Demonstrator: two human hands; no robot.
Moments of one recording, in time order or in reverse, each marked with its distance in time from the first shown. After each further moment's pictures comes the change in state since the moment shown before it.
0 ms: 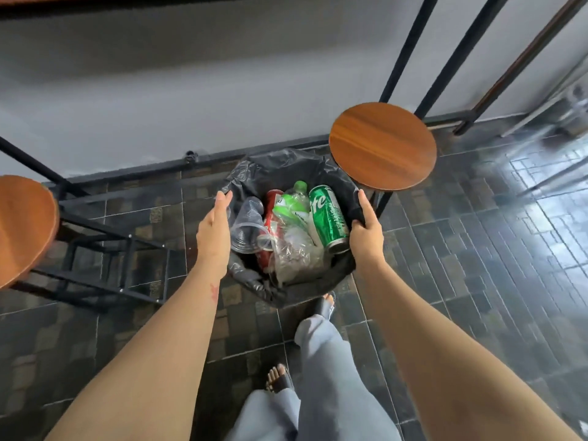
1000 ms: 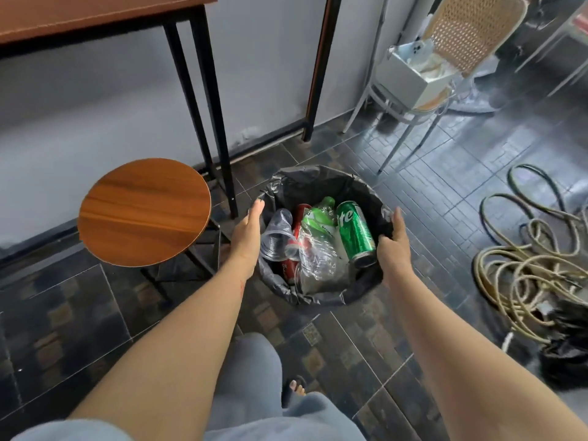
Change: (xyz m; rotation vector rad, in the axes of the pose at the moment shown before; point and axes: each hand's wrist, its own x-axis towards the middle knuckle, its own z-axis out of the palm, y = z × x) left_hand -0.137 0.073 0.523 0.130 -0.589 0.026; right_hand 0.166 0.038 -0.496 0.127 0.473 0.202
